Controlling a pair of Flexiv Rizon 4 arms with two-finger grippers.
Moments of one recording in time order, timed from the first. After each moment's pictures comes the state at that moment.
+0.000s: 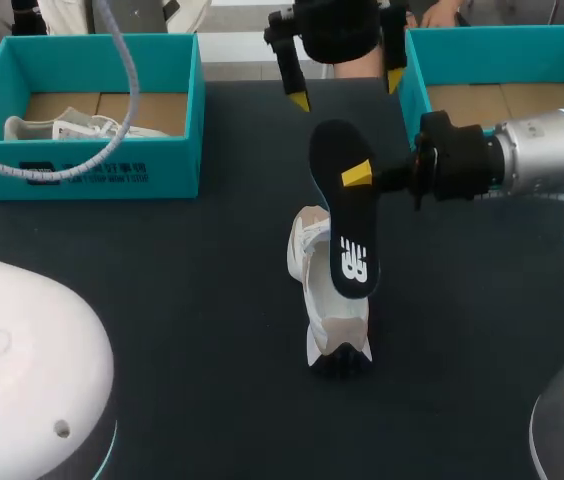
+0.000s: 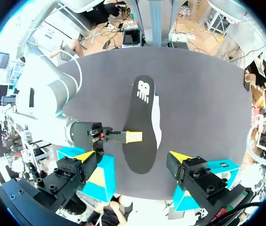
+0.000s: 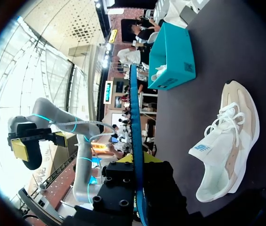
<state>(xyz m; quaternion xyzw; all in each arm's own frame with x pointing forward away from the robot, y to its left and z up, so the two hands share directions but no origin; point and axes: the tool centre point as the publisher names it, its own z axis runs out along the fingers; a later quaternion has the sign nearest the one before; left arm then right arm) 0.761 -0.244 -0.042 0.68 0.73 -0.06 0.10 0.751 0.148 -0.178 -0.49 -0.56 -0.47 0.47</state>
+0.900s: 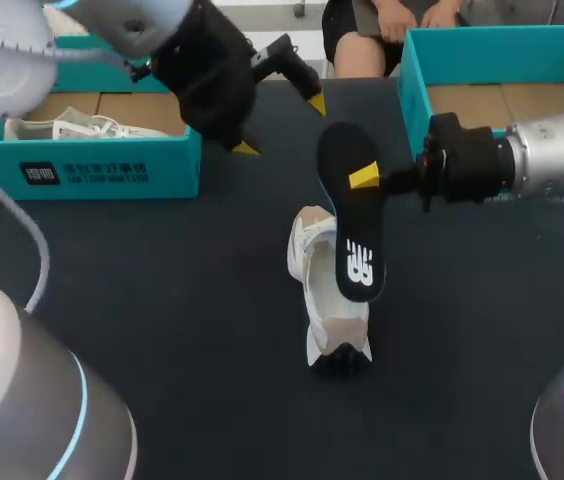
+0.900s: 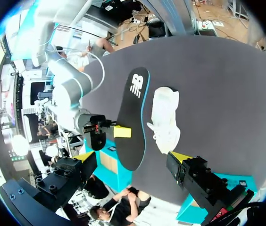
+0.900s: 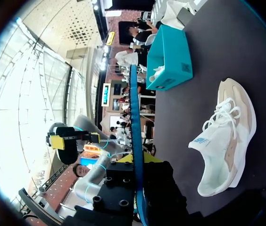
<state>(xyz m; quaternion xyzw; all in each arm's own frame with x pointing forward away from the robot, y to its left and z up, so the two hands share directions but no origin) 0.750 -0.178 -0.073 0.63 0.71 -0.18 0.28 0.742 0.141 -0.175 -0.51 -0.55 -0.47 0.46</state>
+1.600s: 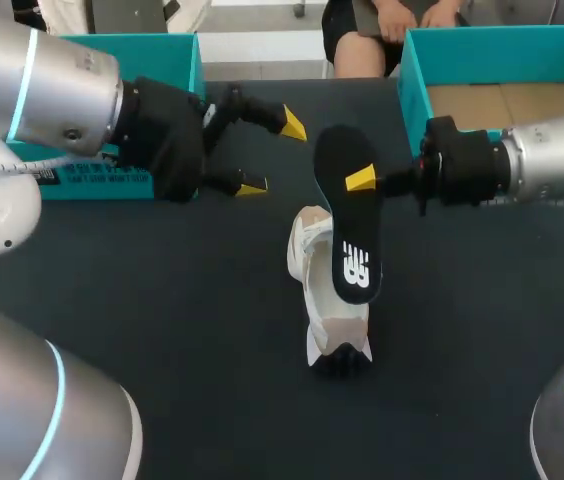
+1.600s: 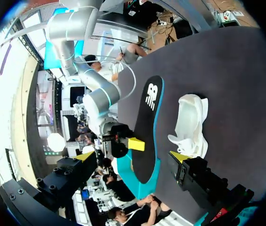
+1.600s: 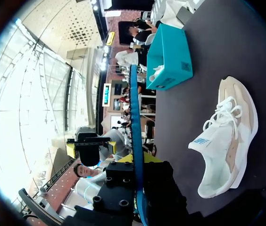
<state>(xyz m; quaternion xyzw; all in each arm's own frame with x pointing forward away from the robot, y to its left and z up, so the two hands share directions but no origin) 0.729 -0.172 -0.102 0.57 0.63 -0.33 0.40 0.743 0.145 -0.179 -0.51 -0.55 -0.47 0.47</state>
